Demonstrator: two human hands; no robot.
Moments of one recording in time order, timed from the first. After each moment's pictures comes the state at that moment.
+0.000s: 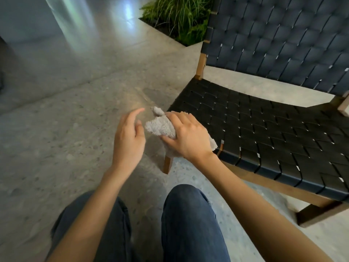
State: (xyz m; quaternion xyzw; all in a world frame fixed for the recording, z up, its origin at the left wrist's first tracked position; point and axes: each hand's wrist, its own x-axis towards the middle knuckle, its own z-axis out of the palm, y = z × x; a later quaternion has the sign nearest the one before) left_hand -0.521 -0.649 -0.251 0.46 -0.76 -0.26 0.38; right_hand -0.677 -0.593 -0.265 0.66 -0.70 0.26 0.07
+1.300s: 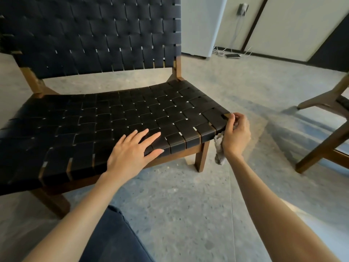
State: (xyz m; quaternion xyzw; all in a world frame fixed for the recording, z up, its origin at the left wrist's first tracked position) left_hand -0.776 -0.498 -0.296 0.05 -1.00 -0.07 0.02; right_hand -0.934 -0.248 -0.297 -0.02 -0.86 0.43 0.28
